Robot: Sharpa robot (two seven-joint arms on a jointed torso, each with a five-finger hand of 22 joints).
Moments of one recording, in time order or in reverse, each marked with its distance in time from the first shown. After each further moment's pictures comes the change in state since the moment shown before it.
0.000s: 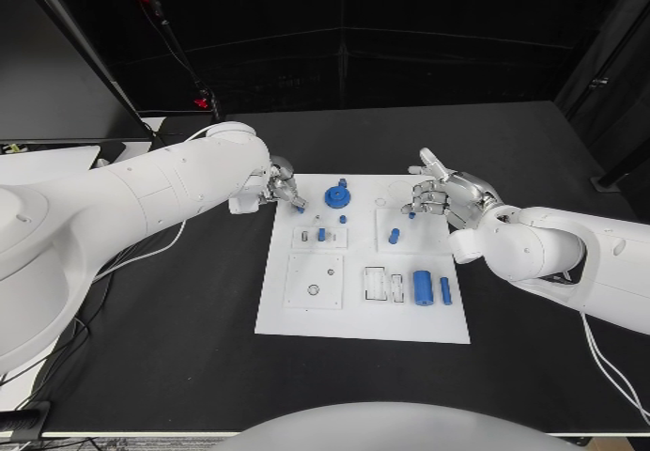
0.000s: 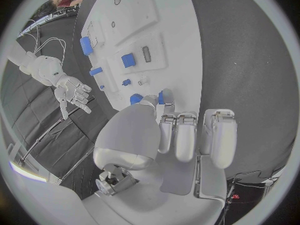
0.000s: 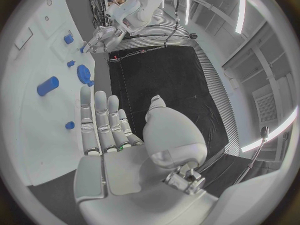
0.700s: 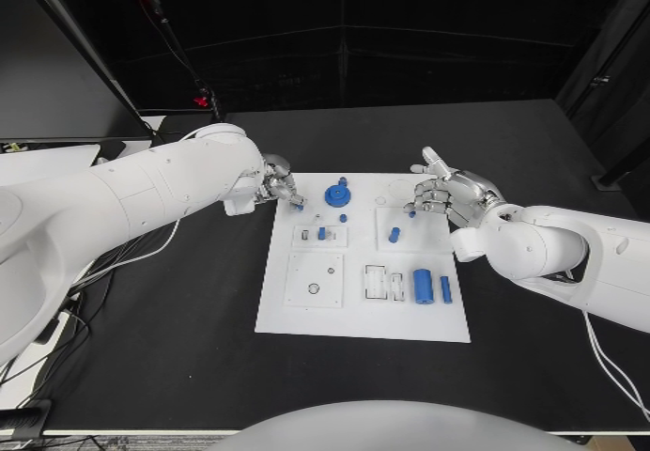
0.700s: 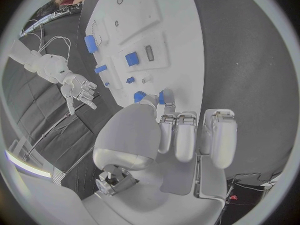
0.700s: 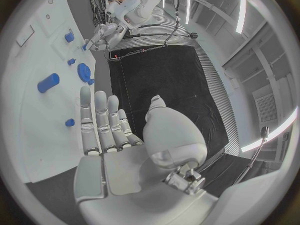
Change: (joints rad) left arm 0.004 -0.059 0.000 0.070 0.026 -0.049 0.042; left_hand 0.009 -0.009 0.029 0.001 -0.003 0.002 0.002 -0.008 0.003 0.000 0.000 0.000 0.004 0.000 0.000 0.000 0.000 0.000 0.000 0.000 0.000 0.000; right arm 0.000 -0.007 0.000 -0.001 0.000 -0.001 -0.002; right_hand 0.000 0.000 0.000 0.000 0.000 0.000 0.000 0.000 -0.001 -0.004 0.004 0.000 -0.002 0.000 0.000 0.000 -0.001 0.000 -0.004 0.004 0.000 0.000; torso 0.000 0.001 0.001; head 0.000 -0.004
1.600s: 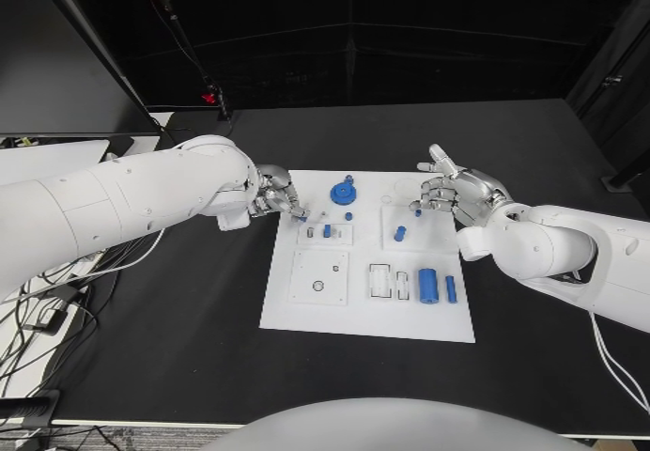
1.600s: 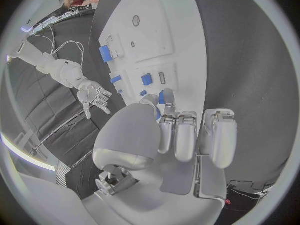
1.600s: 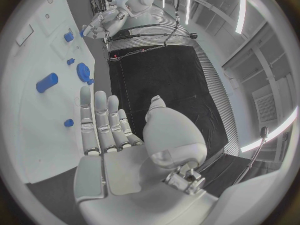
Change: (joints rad) left arm 0.013 -0.184 -0.001 0.308 0.039 -0.065 -0.029; left_hand 0.004 -0.004 0.006 0.000 0.001 0.002 0.002 0.003 0.001 0.000 0.000 0.003 -0.001 0.000 0.000 0.000 0.000 0.000 0.000 0.000 -0.004 0.000; right arm 0.000 -0.005 0.000 0.000 0.000 -0.001 0.005; right_hand 0.000 0.000 0.000 0.000 0.000 0.000 0.000 0.004 -0.001 0.000 0.000 0.000 -0.002 0.000 0.000 0.000 -0.002 0.000 0.000 0.000 0.000 -0.001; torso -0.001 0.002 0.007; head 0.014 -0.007
